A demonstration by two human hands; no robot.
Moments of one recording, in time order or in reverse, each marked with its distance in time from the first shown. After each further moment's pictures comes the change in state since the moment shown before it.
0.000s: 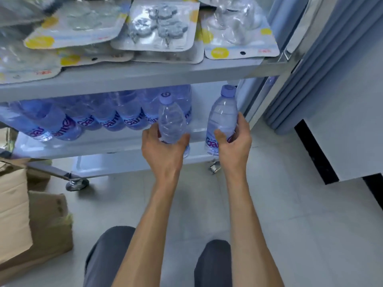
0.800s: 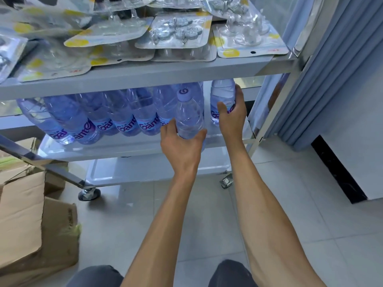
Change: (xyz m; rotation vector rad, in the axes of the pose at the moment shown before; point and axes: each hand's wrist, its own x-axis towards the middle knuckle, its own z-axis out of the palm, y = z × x) left_hand 0.002 -0.007 0.016 -0.120 0.051 0.137; right_hand 0.072 0.017 0.061 0.072 -0.037 -0.234
